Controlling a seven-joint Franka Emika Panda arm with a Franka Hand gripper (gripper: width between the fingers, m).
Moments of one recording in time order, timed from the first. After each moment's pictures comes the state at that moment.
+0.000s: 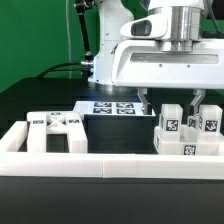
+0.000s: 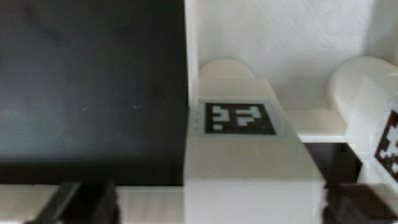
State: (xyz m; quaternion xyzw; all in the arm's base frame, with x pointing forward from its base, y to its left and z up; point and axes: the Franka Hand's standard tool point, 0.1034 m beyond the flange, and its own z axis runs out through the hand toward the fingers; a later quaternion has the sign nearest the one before) arm 0.588 0.056 0.074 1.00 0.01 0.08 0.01
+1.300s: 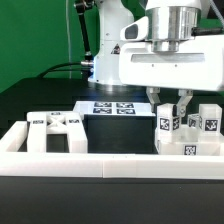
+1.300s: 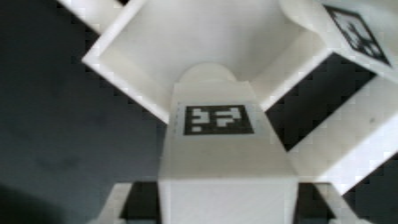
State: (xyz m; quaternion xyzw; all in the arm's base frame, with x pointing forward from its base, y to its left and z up) arm 0.587 0.054 0.075 0.90 -0.43 0.07 -0.04
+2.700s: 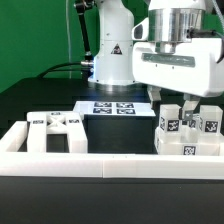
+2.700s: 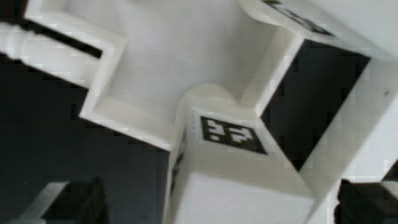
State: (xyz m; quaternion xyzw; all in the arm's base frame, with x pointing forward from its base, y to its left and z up) arm 0.587 0.057 0.075 0.87 -0.48 0.04 -0.03
